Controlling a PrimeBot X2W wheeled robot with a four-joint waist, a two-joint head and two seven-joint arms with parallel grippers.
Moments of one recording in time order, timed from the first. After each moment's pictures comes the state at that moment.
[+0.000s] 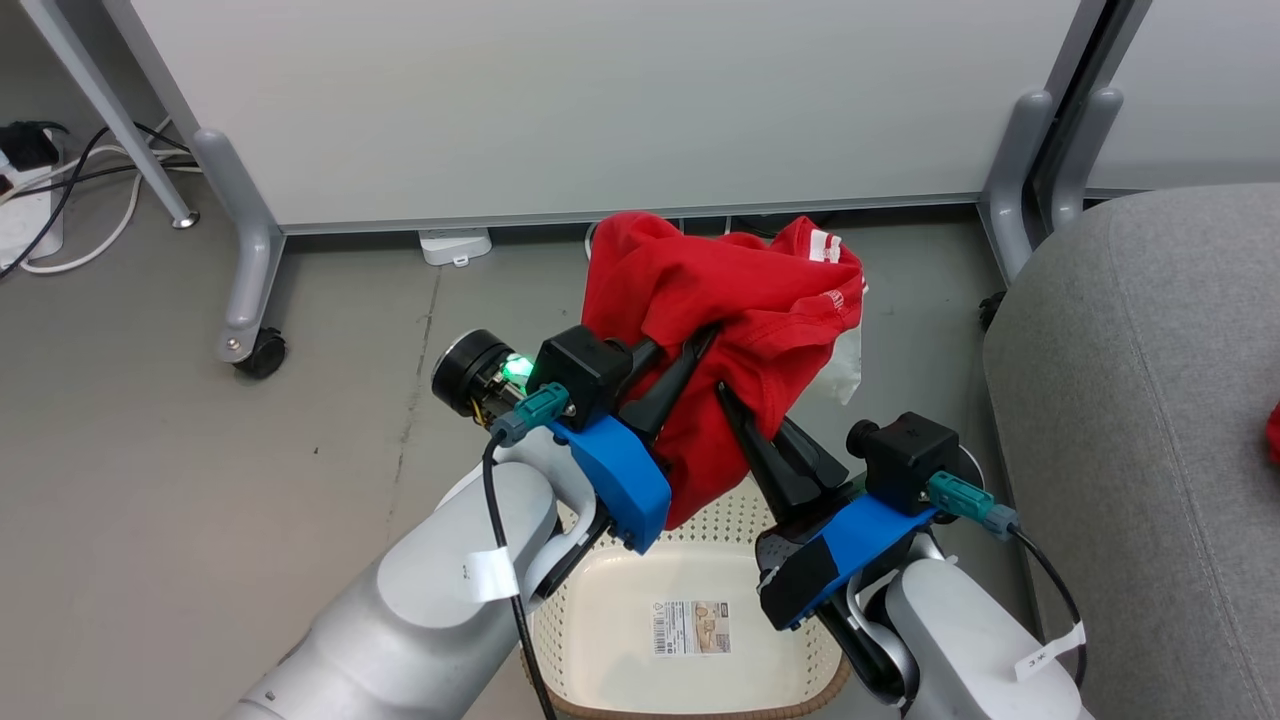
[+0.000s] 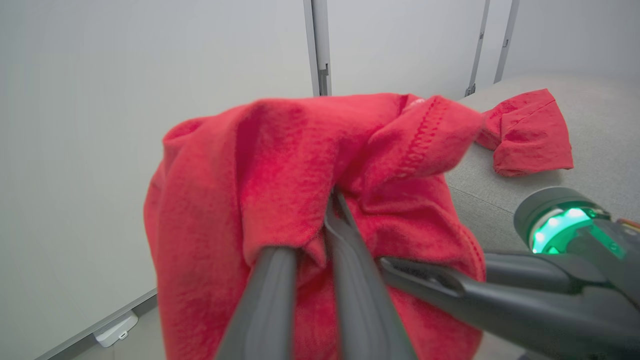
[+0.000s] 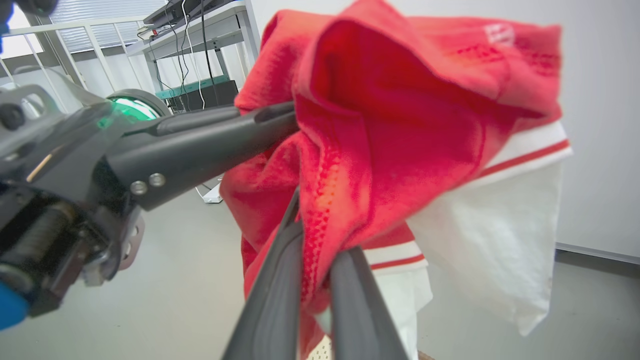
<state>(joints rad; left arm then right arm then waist) -0.76 0.12 -0.94 0.67 -0.60 -0.12 -0.26 -0.45 -0.05 0.48 0.48 0.36 0.13 -0.26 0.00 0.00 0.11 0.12</state>
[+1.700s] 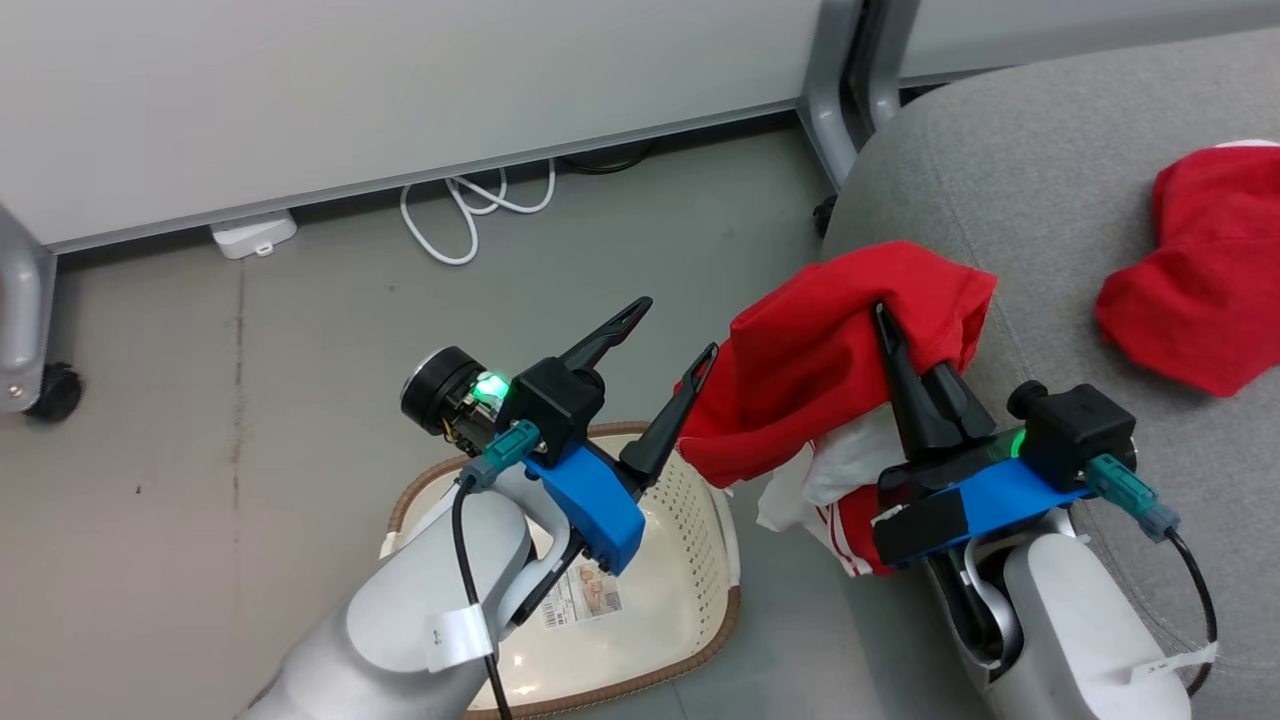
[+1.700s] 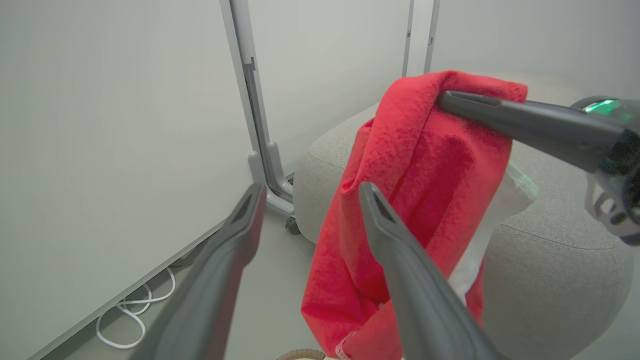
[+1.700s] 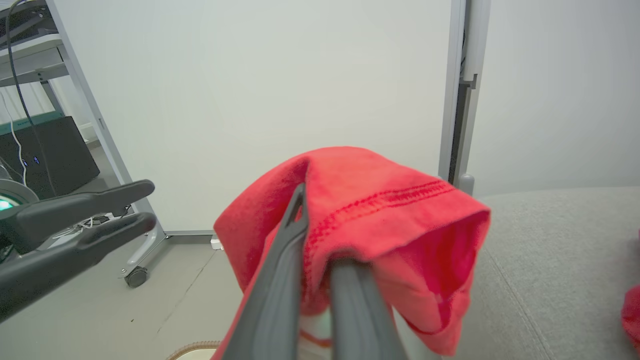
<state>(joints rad) -0.66 0.17 -0.85 0.55 -0.48 -0.11 -0.26 -0.38 -0.05 0.19 0.32 0.22 0.13 -0.26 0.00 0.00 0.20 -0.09</state>
